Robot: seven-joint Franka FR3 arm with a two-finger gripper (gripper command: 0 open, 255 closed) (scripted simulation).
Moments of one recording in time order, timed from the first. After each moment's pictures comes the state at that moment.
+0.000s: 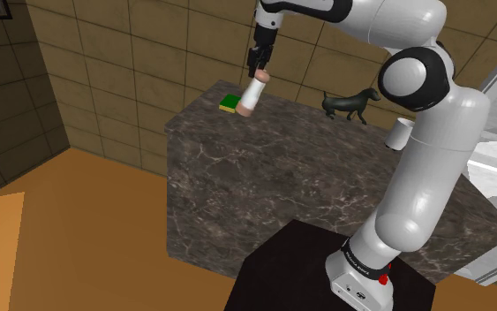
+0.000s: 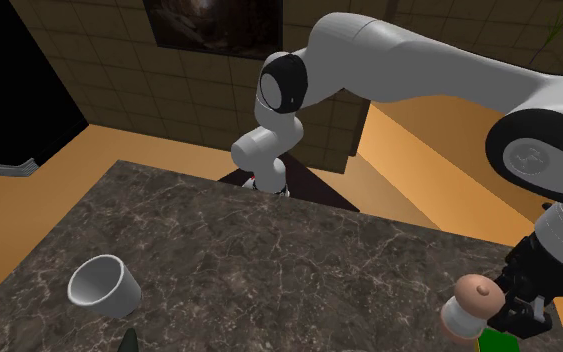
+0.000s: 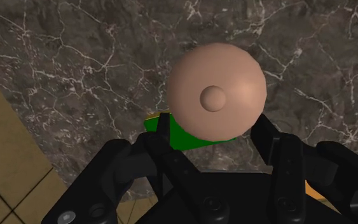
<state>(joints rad) 0.03 0.25 -0.08 -1.31 -0.04 1.62 -0.34</state>
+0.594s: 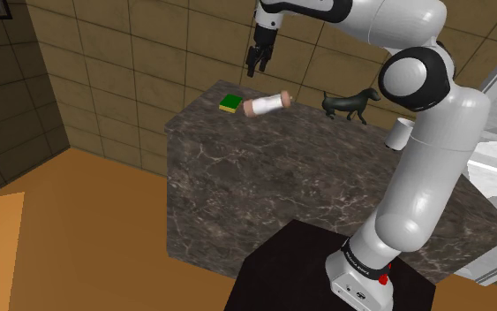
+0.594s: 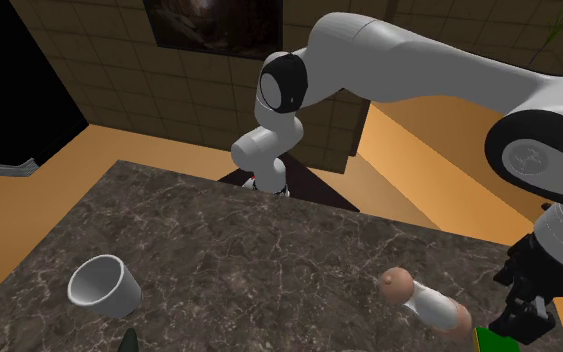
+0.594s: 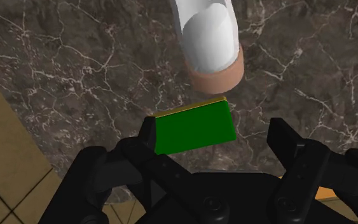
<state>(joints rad) 0.03 0.25 -0.08 -1.31 -0.04 1.62 -0.34</state>
